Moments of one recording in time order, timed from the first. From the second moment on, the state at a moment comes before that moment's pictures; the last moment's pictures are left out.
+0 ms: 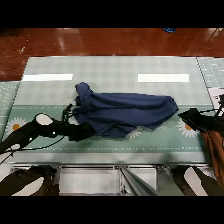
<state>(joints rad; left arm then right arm) -0.28 -1.14 0.41 0.57 -0.88 -1.41 -0.57 -0.85 0.48 -0.88 1.04 1.32</state>
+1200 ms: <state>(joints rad) -0.31 -1.24 0.66 0.51 -0.77 -1.32 -0.38 -1.37 0.70 -0.59 0.92 1.15</state>
